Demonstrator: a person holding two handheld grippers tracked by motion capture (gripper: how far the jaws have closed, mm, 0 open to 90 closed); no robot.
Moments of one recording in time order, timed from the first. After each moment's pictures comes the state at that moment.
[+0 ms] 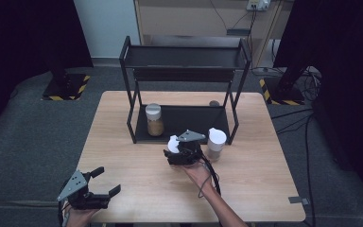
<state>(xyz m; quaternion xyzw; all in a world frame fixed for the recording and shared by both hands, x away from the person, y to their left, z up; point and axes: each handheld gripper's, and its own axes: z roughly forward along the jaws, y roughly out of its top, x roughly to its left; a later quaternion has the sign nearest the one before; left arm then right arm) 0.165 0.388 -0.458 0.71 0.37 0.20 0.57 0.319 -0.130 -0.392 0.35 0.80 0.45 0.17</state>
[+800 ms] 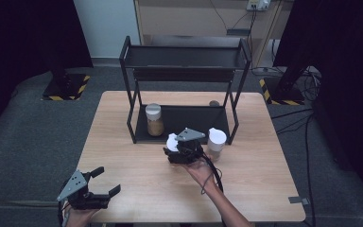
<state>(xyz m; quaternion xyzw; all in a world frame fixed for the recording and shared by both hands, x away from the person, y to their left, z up) 0.165 0.388 -0.458 0.71 0.37 0.20 0.57 0.316 -0.135 -0.368 0.31 0.82 0.45 0.17</state>
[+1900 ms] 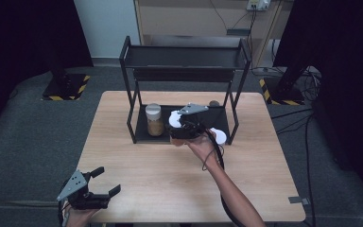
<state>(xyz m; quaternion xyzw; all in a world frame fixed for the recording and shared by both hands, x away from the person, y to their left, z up) 0.165 0.388 -0.459 0.71 0.37 0.20 0.57 0.367 -0.133 -0.324 0.33 0.80 0.46 0.20</state>
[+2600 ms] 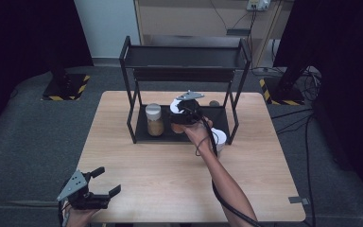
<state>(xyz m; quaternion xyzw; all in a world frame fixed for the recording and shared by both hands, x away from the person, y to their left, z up) 0.166 0.389 -0.459 0.71 0.36 0.20 0.57 0.404 -0.111 -0.329 0.37 0.78 0.44 0.23</state>
